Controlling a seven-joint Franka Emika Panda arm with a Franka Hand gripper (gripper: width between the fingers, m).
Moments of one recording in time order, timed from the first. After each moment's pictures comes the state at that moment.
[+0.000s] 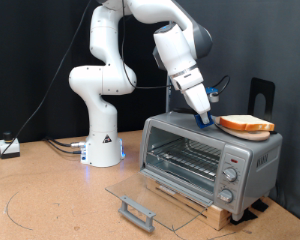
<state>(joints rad) -0.31 -0.50 0.73 -2.65 1.04 2.50 -0.80</state>
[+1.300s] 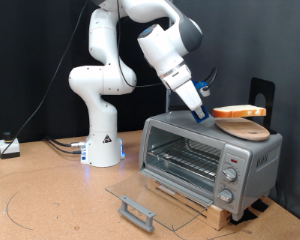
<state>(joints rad) -0.27 -0.60 0.60 -2.73 1.20 2.40 -0.93</state>
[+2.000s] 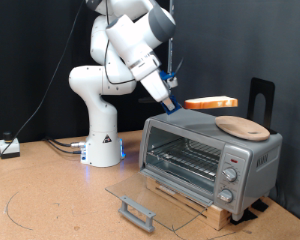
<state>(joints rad) -0.34 -0.77 0.38 -2.80 1.05 2.22 -0.94</state>
